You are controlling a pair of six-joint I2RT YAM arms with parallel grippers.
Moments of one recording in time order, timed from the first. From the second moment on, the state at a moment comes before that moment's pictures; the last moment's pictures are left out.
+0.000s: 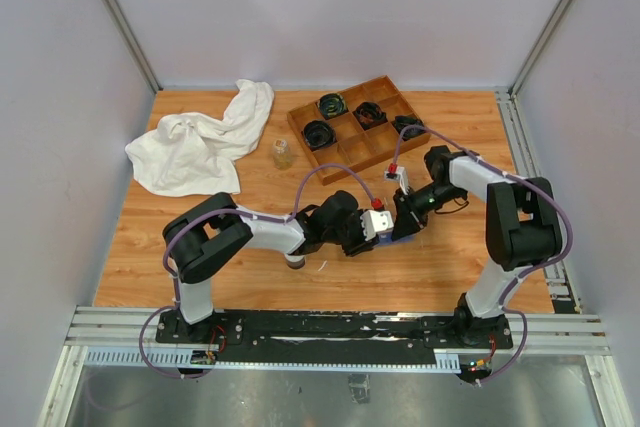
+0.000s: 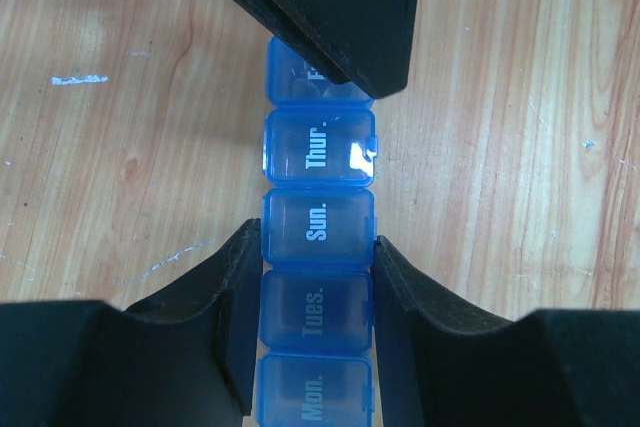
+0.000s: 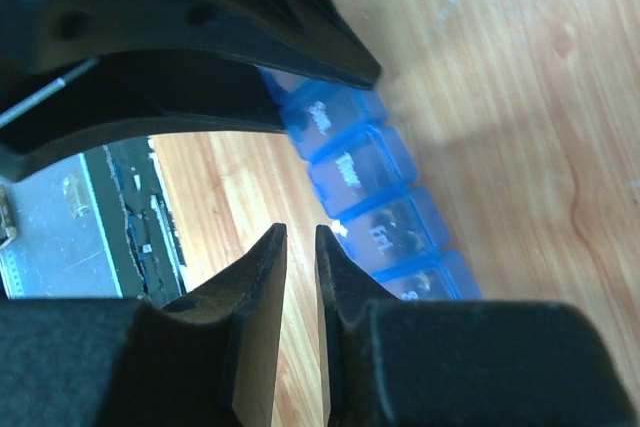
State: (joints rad) left arm -0.99 1.85 0.88 0.35 0.27 0.29; right arm 0.16 1.74 1.03 -0.95 -0.87 -0.82
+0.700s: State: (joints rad) left arm -0.99 1.66 0.89 0.28 0.29 0.23; right arm -0.11 1.64 1.09 -1.26 -1.09 -1.18
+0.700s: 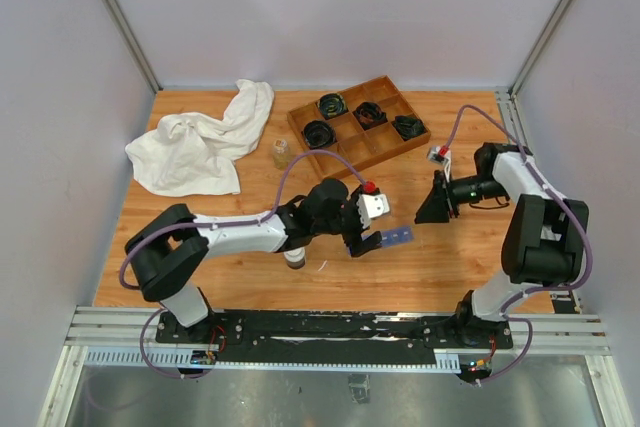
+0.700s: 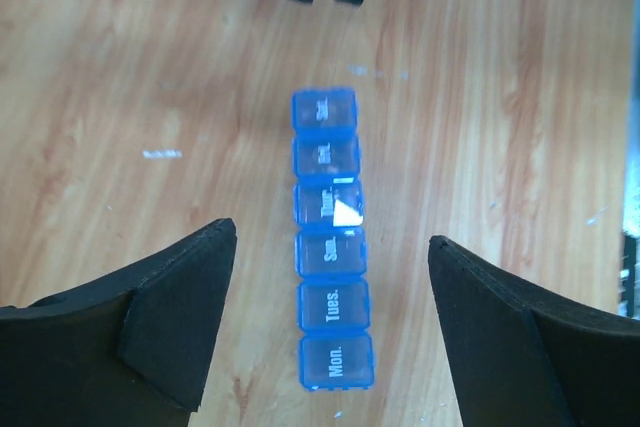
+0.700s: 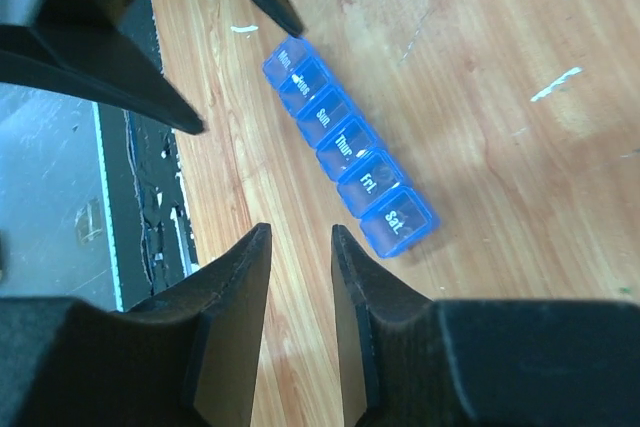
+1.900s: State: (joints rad) left arm -0.46 0.85 1.03 0.14 0.40 -0.47; right arm -0.23 0.98 1.32 -0.56 -0.83 -0.38
